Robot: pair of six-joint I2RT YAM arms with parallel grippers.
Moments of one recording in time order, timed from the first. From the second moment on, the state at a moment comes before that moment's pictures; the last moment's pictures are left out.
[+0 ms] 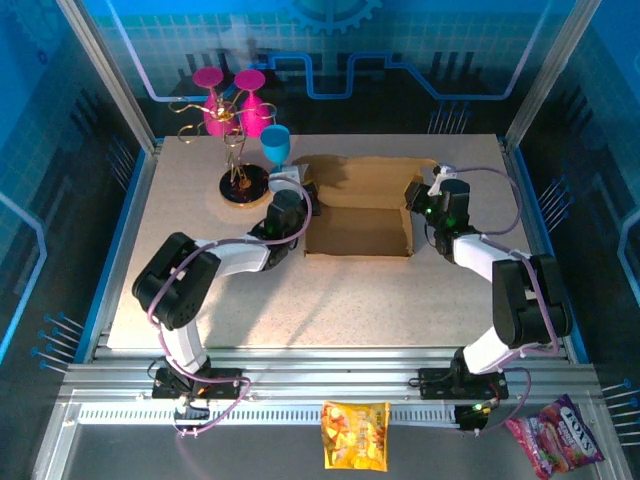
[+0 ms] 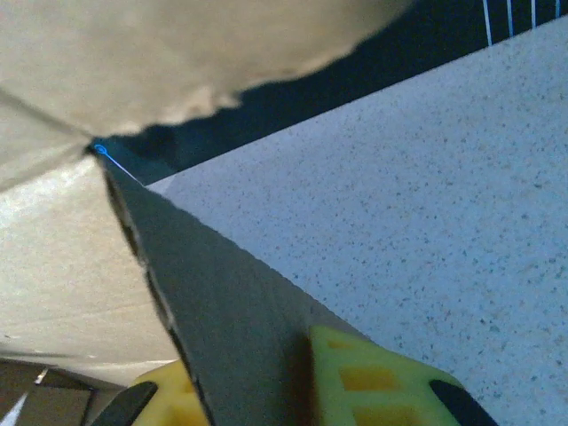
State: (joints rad) left arm -0.54 1.80 0.92 0.69 -0.32 -0.45; right arm 0.12 1.57 0.78 0.44 -0.14 0.49
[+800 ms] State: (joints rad) left arm -0.56 1.82 0.78 0.88 -0.33 -0.51; right arm 0.12 1.55 0.74 0.41 -0.17 0.57
